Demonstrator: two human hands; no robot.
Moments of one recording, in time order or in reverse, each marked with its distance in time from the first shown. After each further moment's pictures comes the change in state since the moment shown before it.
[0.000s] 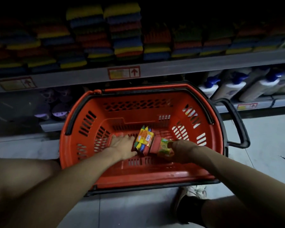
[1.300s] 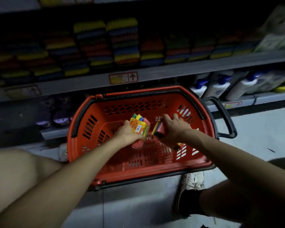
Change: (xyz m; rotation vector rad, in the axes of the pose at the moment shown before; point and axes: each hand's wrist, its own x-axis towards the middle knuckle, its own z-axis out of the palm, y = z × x) left_hand -0.024 -0.002 -0.060 -0.826 0.146 -0.149; right_hand -0.005 -0.015 -0.035 0.178 0.411 0.134
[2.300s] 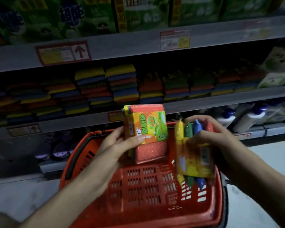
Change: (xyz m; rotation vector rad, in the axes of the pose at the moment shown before) left_hand -0.107 0.094 -0.107 -0.988 -0.061 0.221; right_hand -0.091 0.019 -0.157 1.443 0.009 -0.154
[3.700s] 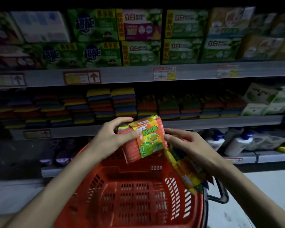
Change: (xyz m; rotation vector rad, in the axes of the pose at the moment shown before) left_hand 0.004 0.047 0.007 0.475 0.132 0.289; right_hand 0.009 -0.013 -0.019 -0.480 -0.097 -0.218
